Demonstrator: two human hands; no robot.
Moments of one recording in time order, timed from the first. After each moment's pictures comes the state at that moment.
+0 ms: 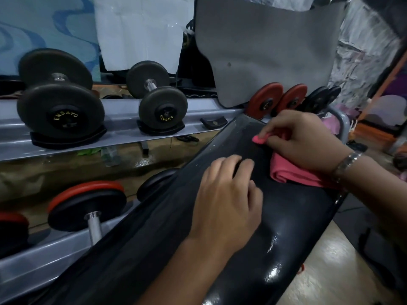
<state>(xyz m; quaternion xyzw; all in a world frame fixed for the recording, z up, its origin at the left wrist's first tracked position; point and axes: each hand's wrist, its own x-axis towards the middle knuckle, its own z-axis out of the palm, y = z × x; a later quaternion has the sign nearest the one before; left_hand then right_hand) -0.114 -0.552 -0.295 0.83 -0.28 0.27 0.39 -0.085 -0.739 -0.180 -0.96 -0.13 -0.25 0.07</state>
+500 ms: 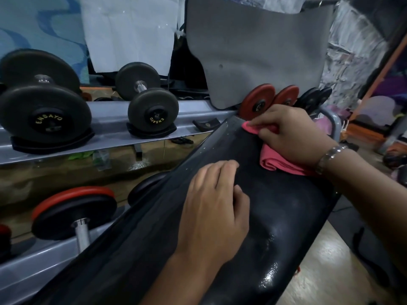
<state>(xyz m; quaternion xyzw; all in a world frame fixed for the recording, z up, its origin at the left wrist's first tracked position) -0.117 -0.554 -0.299 0.82 -0.27 0.26 0.43 -0.063 -0.753 -0.179 -0.96 -0.12 -0.27 0.03</state>
